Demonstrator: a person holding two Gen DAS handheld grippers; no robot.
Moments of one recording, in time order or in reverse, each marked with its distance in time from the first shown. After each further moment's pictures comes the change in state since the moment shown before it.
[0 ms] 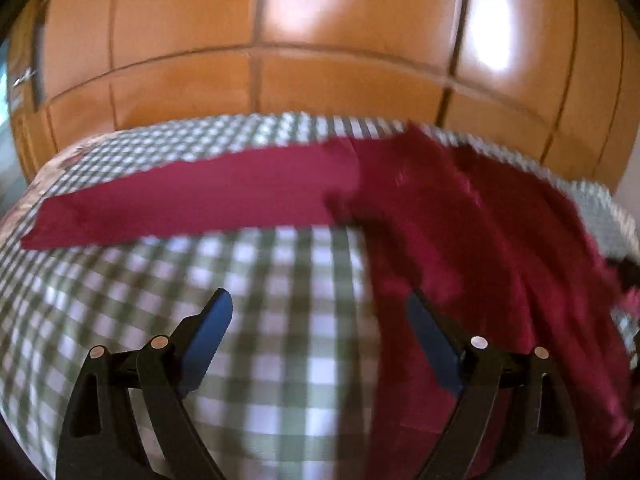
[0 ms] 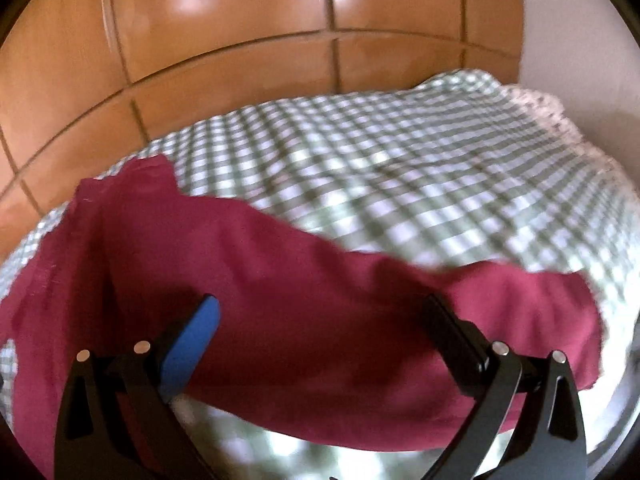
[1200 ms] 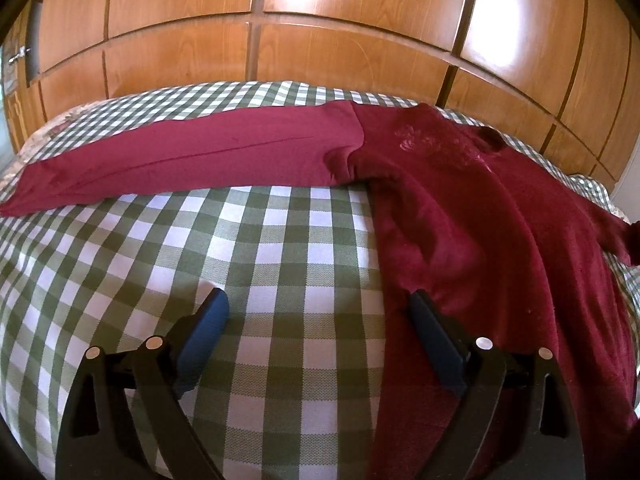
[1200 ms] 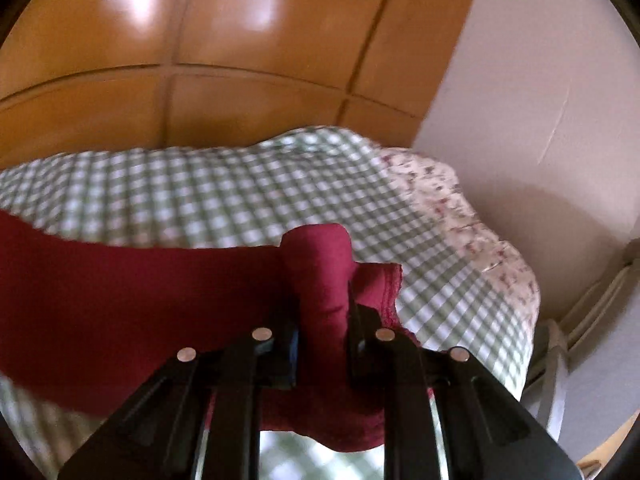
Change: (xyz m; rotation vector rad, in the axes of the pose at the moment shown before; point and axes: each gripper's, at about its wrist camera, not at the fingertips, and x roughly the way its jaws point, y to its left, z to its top) left arm 0.015 0.009 -0.012 -0.056 0.050 -0.054; right arm 0.052 -0.152 0.117 -0.114 -0.118 -0.462
